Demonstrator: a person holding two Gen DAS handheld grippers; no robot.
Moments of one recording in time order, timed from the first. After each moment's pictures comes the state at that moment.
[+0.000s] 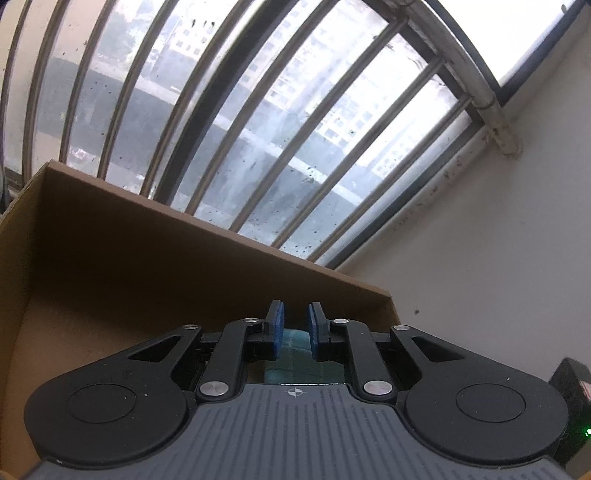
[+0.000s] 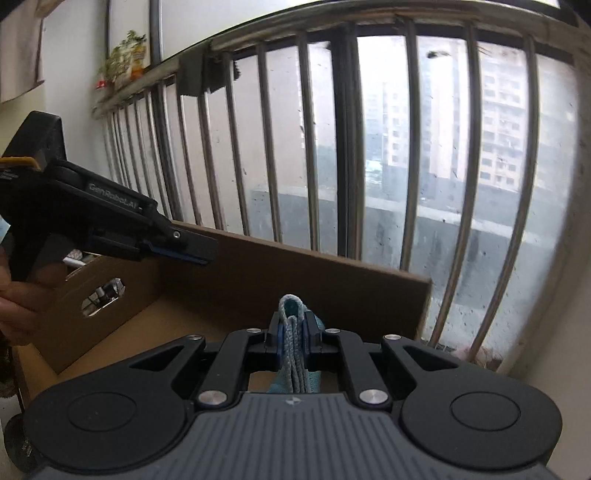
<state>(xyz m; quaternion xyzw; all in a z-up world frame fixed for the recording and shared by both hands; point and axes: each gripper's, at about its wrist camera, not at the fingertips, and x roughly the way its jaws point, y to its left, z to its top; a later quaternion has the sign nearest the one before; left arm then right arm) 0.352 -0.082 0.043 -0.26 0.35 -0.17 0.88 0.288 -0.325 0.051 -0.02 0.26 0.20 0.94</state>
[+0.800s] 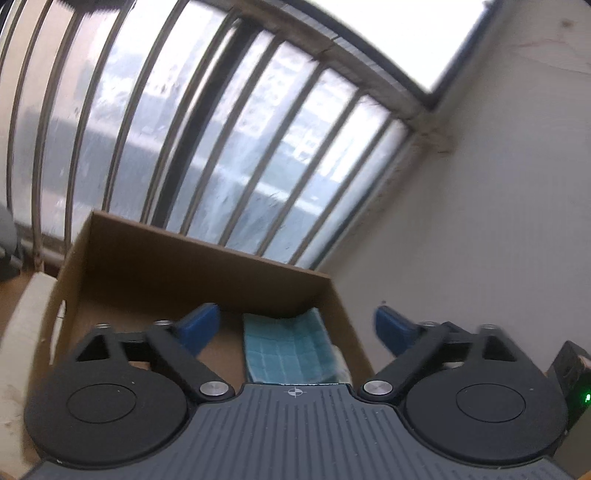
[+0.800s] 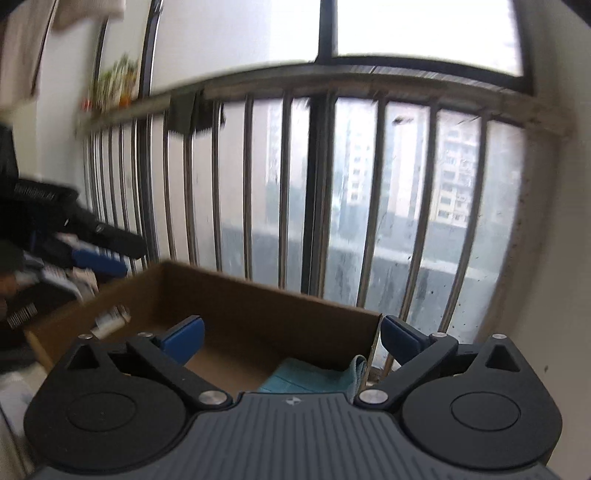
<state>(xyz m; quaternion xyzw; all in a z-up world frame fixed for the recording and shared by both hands) 0.222 -0.068 0.120 -0.20 0.28 -0.21 0.91 0.184 -0.317 0.103 -0.02 0.19 0.12 0.97</state>
